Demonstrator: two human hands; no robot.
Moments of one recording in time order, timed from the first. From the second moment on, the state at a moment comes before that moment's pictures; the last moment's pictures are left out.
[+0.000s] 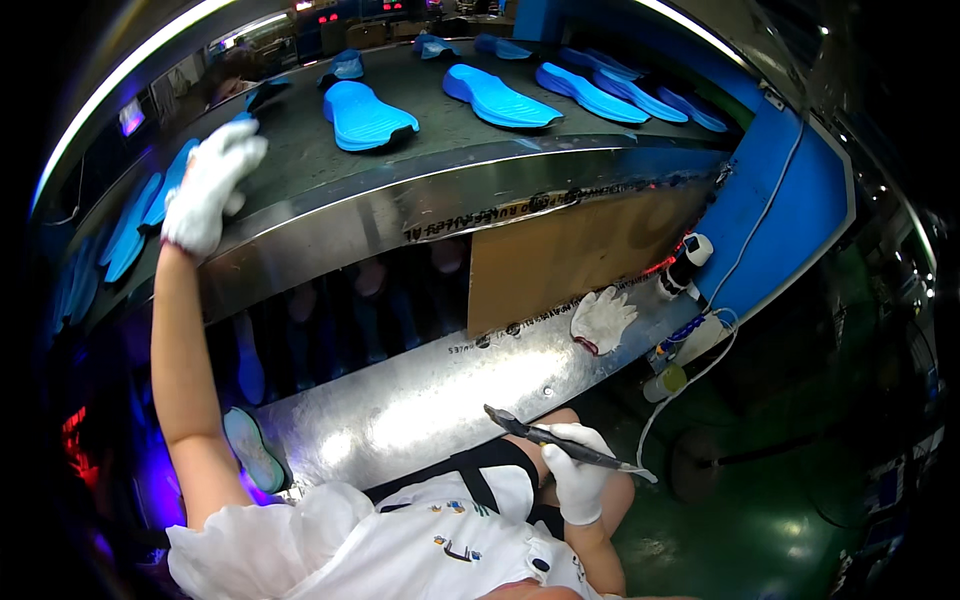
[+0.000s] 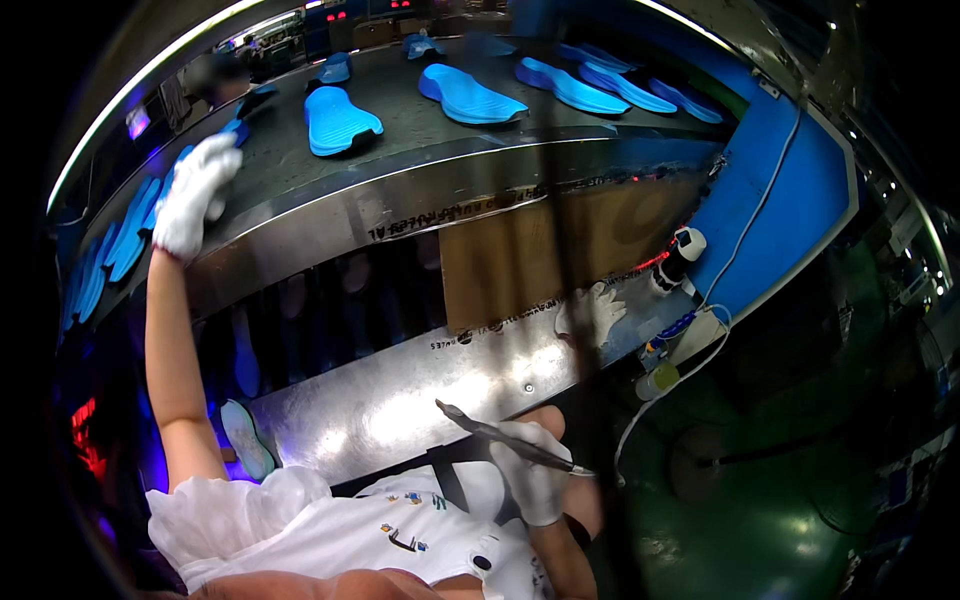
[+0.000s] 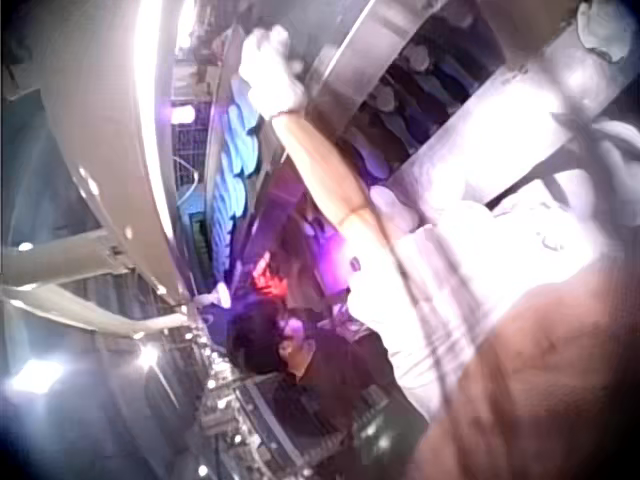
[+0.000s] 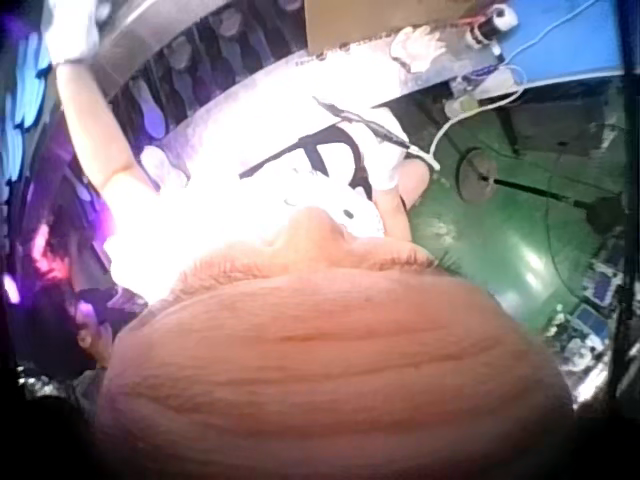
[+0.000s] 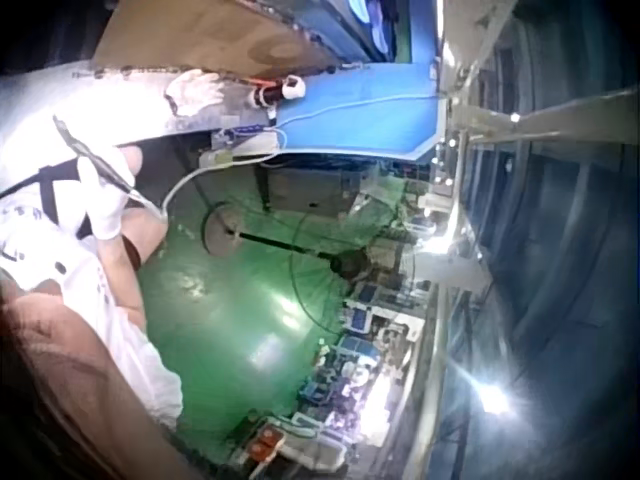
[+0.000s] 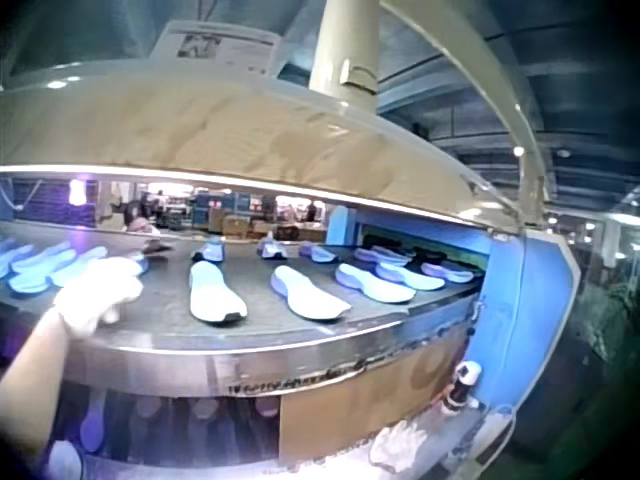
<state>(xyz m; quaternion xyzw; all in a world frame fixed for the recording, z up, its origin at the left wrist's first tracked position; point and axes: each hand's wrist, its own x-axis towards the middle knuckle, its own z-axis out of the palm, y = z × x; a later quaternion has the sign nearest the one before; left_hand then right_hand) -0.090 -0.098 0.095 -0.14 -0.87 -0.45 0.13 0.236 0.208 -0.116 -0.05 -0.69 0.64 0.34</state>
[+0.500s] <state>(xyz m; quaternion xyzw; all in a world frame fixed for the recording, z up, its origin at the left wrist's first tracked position) -0.141 -0.184 0.084 0.00 -0.96 0.13 0.25 0.241 0.208 -0.121 -0.11 -0.65 0.70 0.27</state>
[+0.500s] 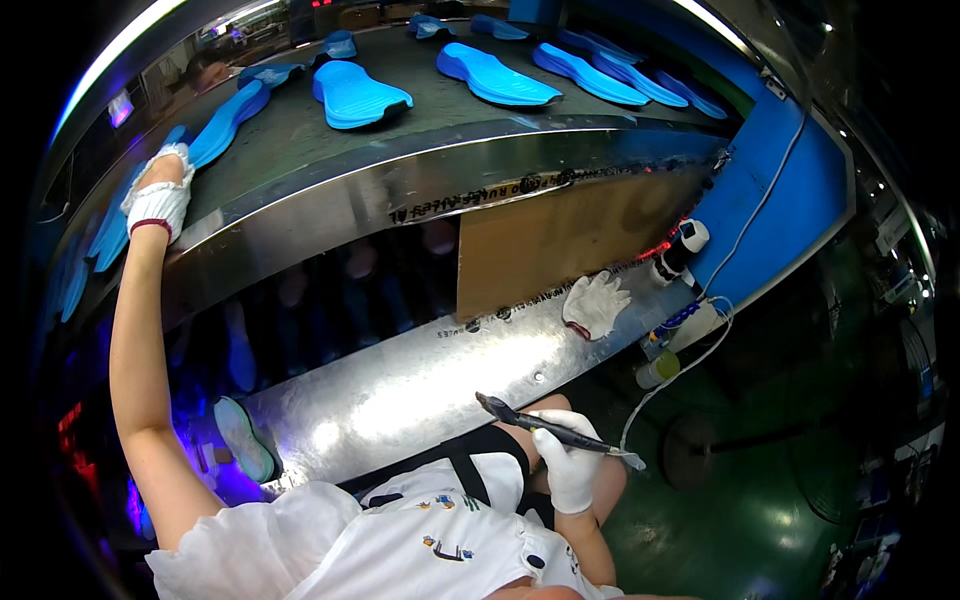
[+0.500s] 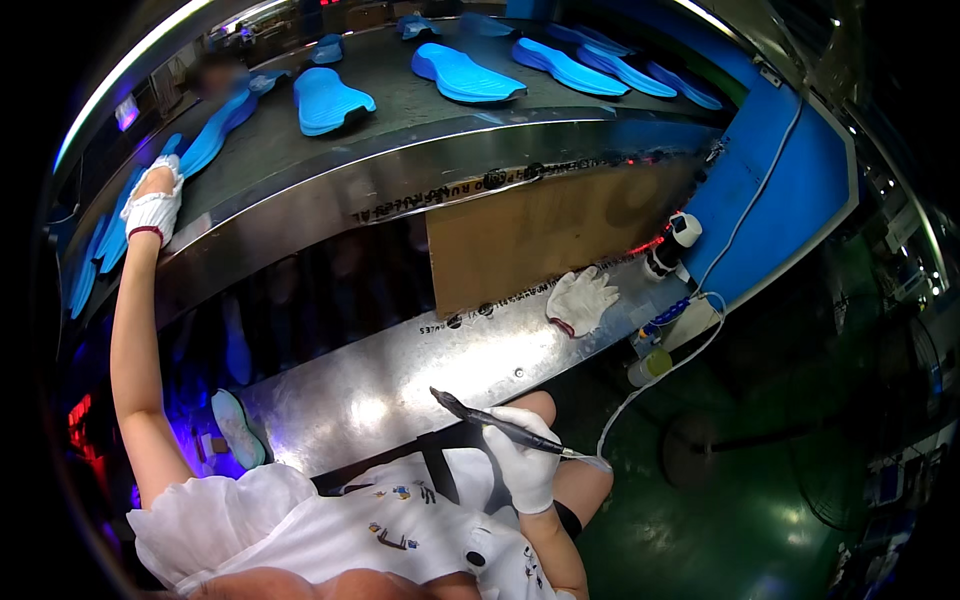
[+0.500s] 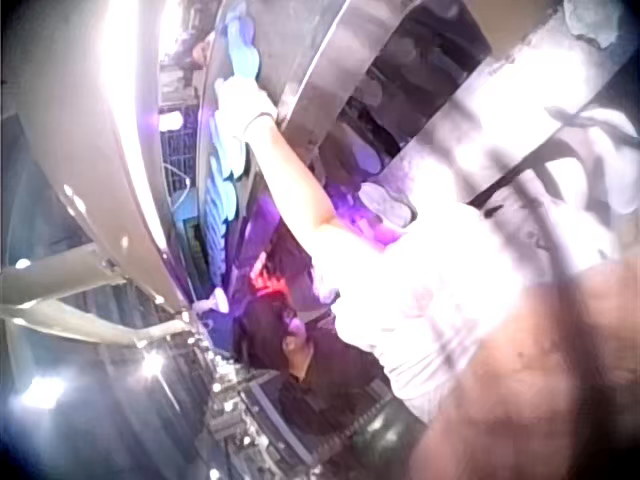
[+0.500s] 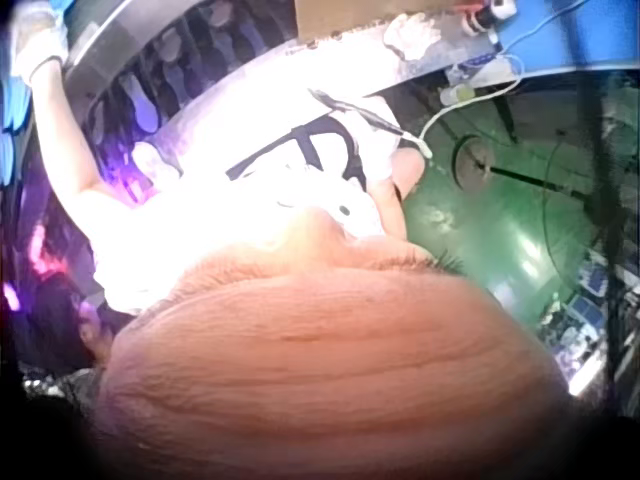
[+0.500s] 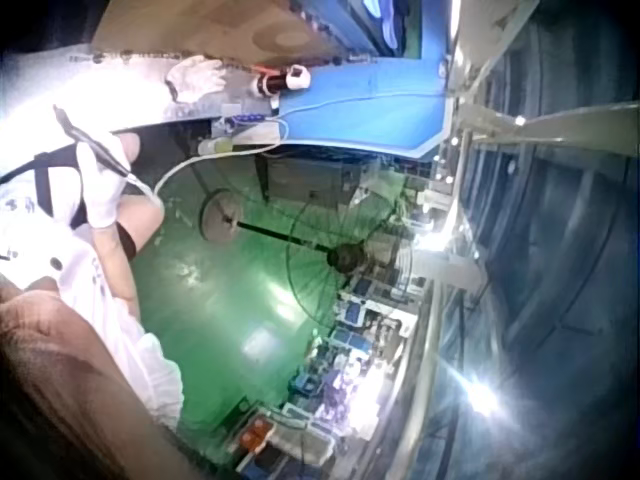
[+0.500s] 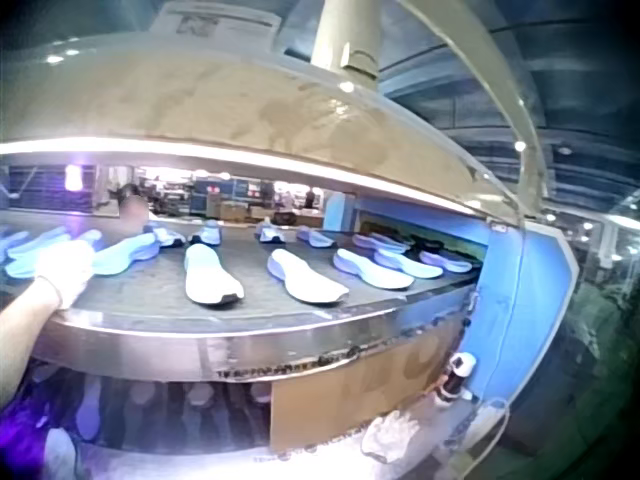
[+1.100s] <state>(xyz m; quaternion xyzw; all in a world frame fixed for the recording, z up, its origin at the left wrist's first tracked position) -0.208 -0.107 0.119 -0.15 -0.62 -0.72 0.27 0.240 0.203 -0.133 -0.14 -0.65 0.70 0.26</state>
